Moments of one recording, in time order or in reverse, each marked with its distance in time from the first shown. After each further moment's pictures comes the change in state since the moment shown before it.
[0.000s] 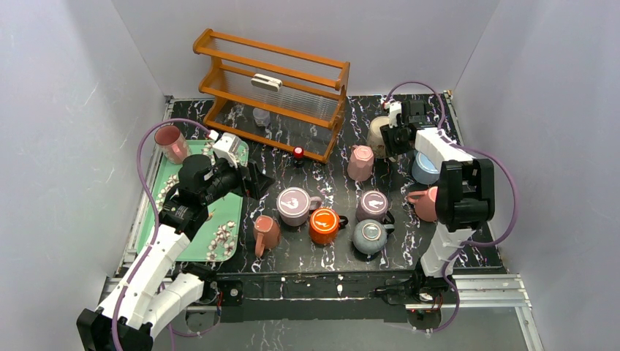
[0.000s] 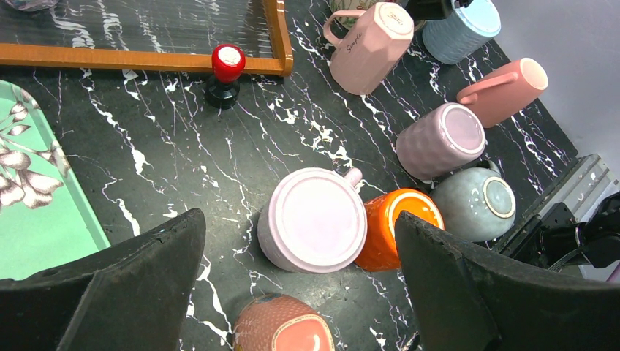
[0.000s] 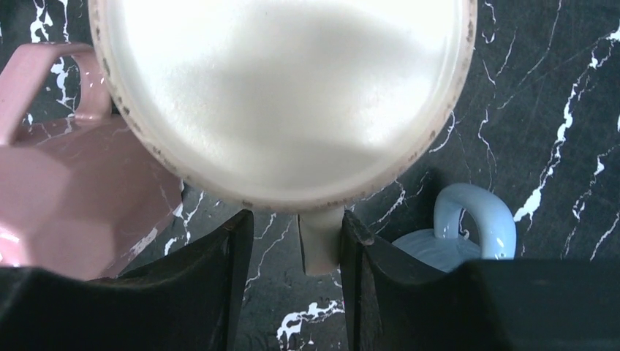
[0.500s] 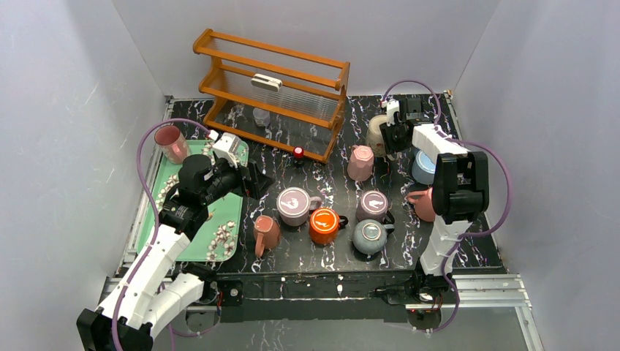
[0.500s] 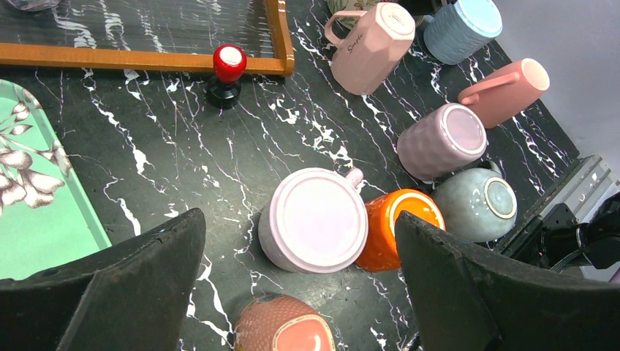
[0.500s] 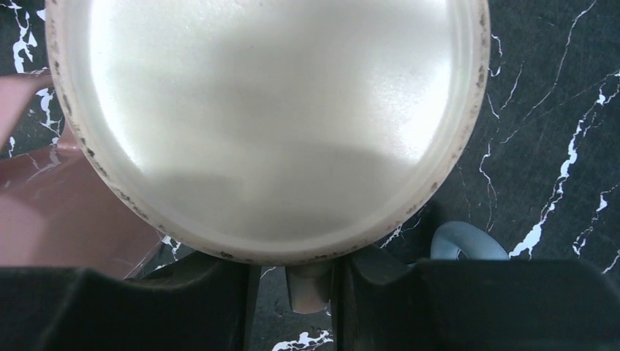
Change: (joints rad) left arm 0.000 0.000 0.000 0.000 -0.004 0.000; right arm 0.000 0.098 0.078 0.002 -0.020 -0.028
